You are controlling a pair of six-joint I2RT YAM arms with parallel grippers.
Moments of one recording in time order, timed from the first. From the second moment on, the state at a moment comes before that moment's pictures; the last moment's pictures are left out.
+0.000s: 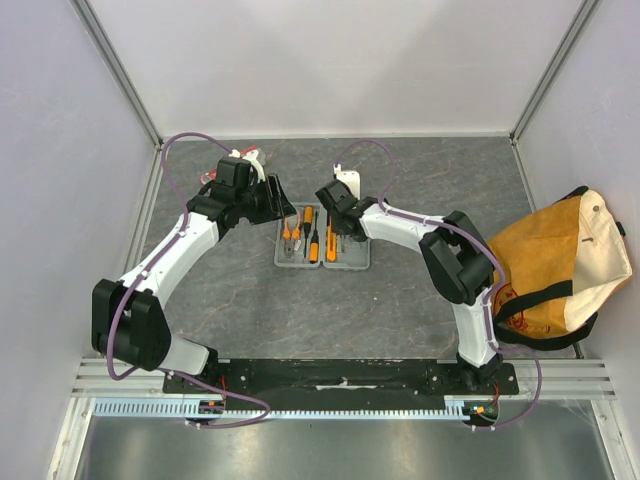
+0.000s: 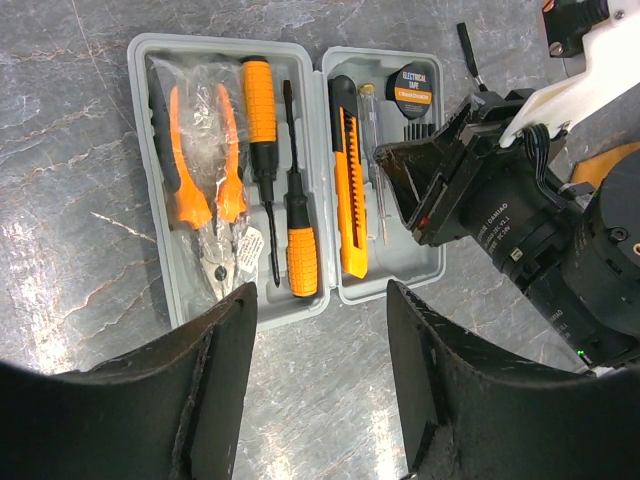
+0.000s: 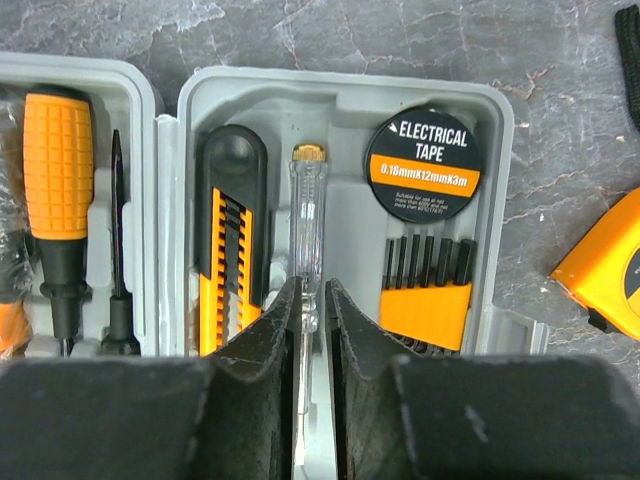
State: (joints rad) left arm -0.33 1.43 1.14 -0.42 0.24 -0.49; right arm 0.72 2.06 1.47 -0.36 0.46 0.55
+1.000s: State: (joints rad) left arm -0.33 1.43 1.14 -0.42 0.24 -0.49; right arm 0.73 2.02 1.42 -0.36 0.41 0.55
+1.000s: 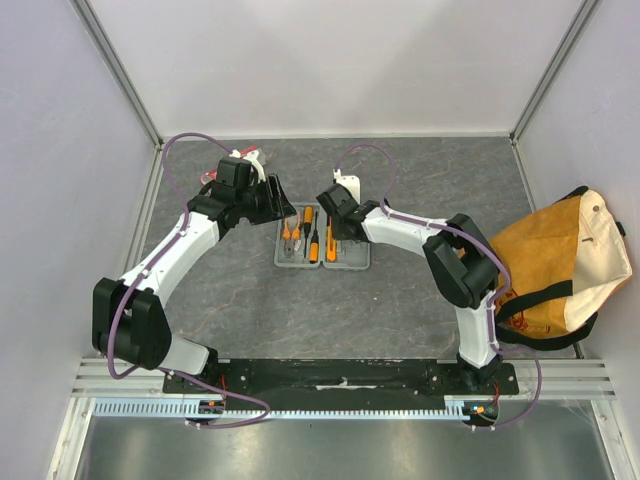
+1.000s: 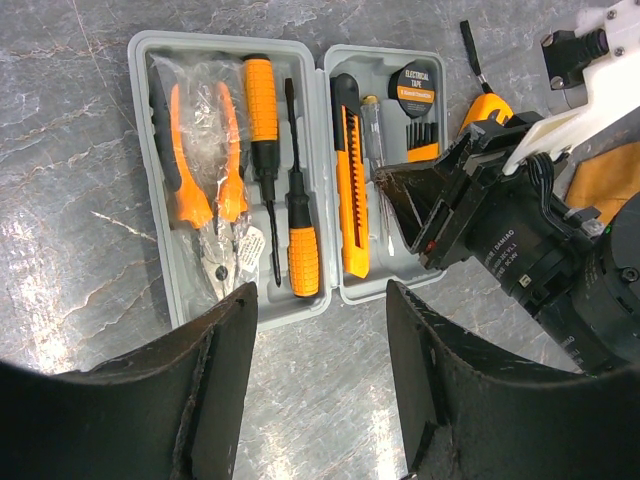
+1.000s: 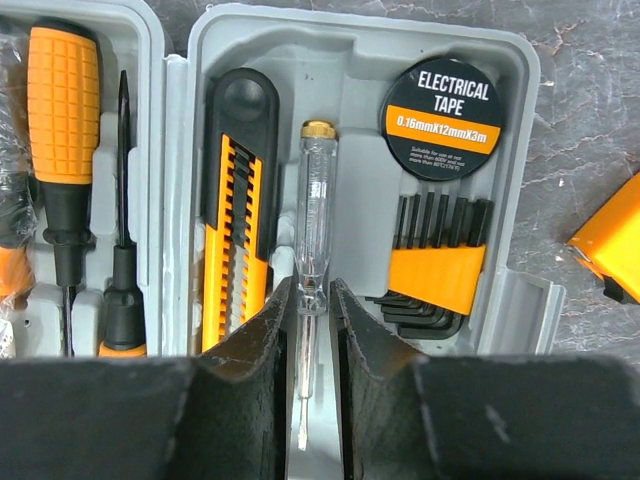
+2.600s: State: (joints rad) left arm -0.33 1.44 1.14 -0.42 0.24 -0.49; right arm 0.74 2.04 1.43 -0.35 0.44 0.56
